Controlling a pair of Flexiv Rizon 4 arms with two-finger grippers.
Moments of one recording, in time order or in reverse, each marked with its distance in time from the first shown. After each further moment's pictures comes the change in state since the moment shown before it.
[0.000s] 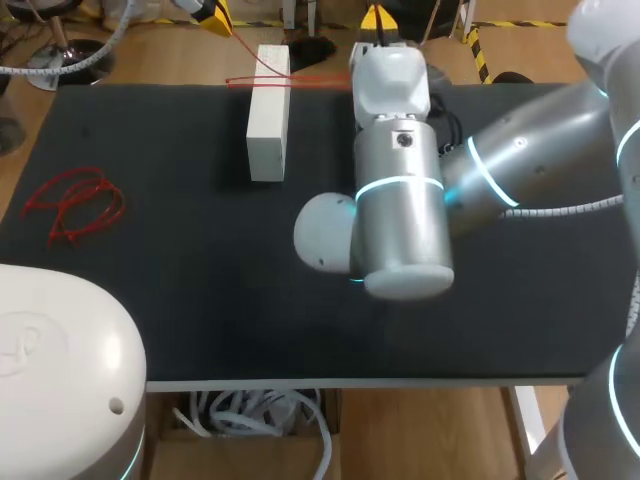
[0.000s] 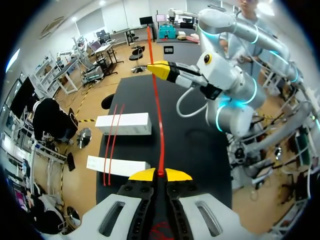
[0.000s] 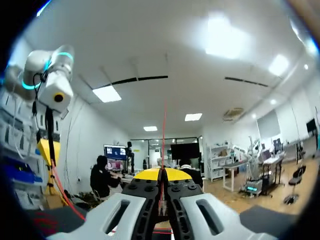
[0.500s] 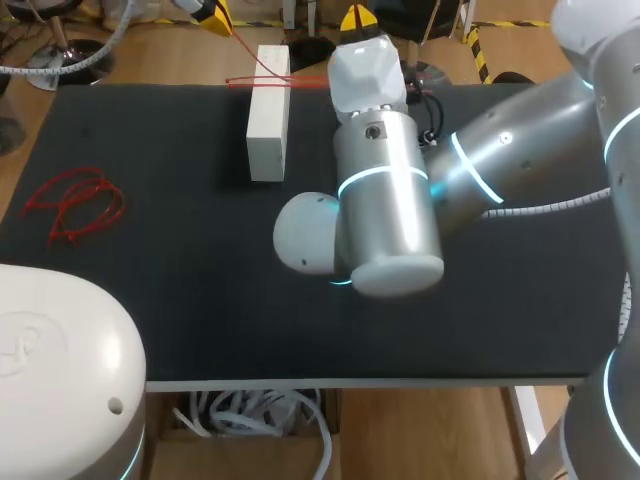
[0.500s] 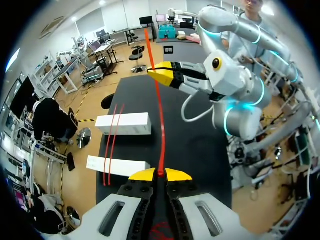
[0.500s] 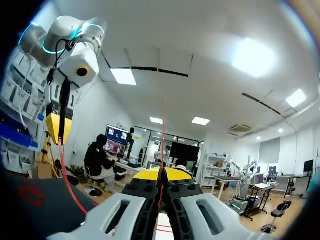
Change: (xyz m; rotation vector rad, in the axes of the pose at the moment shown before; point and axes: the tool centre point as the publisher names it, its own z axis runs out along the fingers) left arm 0.000 0.000 0.000 0.000 0.001 0.000; right arm 0.027 0.005 -0.003 0.060 0.048 -0.224
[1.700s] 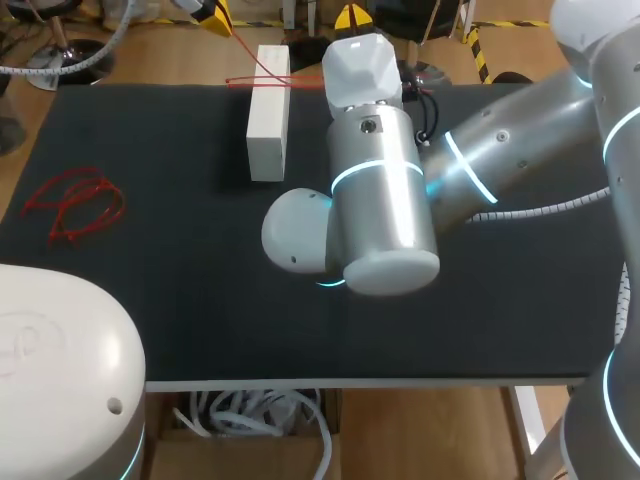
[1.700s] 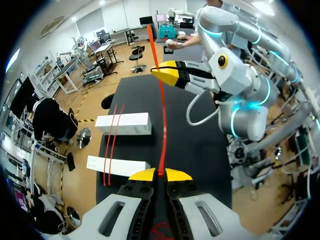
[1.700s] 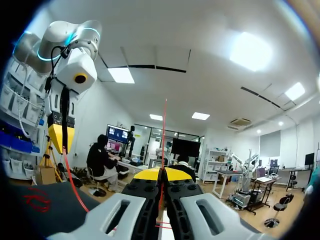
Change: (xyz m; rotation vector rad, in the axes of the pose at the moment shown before) left arm 0.000 0.000 0.000 0.000 0.000 0.000; right arm 0.005 0.005 -0.004 0.034 0.000 0.033
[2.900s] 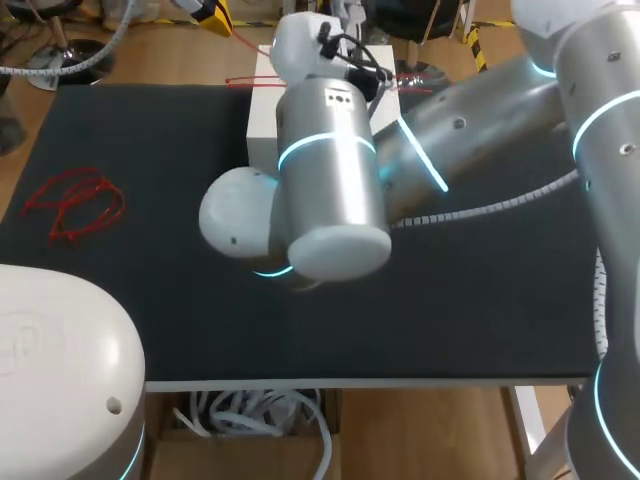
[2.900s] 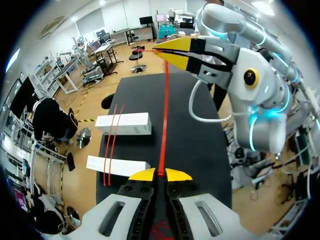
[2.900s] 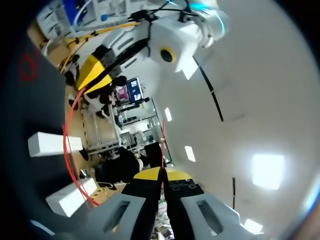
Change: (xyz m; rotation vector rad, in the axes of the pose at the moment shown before) left arm 0.000 0.000 0.000 0.000 0.000 0.000; right arm 0.021 0.060 0.005 0.021 0.044 -1.114
